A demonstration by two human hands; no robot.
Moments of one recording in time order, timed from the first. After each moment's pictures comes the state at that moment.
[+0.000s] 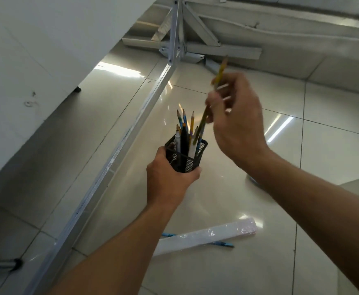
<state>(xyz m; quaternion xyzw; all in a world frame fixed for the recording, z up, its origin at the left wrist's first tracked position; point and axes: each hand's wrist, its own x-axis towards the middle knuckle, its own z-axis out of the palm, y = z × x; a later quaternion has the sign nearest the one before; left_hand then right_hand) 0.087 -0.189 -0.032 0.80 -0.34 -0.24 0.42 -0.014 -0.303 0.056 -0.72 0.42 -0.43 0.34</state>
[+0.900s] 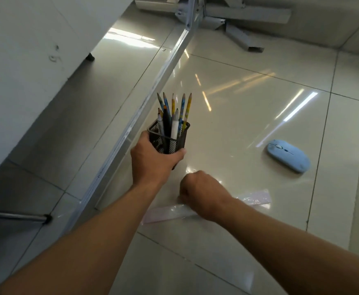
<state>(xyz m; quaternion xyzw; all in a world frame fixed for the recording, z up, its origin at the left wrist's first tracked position) 0.131 -0.135 -0.037 0.84 -0.30 -0.22 0.39 -0.006 -0.167 -0.067 -0.89 0.34 0.12 0.30</state>
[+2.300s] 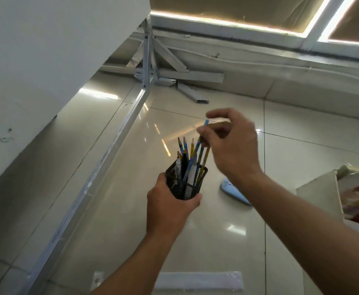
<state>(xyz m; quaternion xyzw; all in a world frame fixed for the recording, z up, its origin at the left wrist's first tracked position) 0.035 -0.183 -0.014 0.77 -0.37 -0.30 0.43 -0.069 -0.302 0.072 -0.64 0.51 -0.41 0.41</state>
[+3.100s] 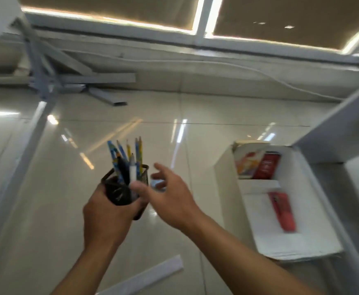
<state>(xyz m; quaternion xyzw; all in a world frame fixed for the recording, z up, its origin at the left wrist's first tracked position) -0.010 -0.197 0.025 0.76 -0.40 -0.35 0.38 -0.149 -0.228 0.048 -0.55 0.62 -0.26 0.49</state>
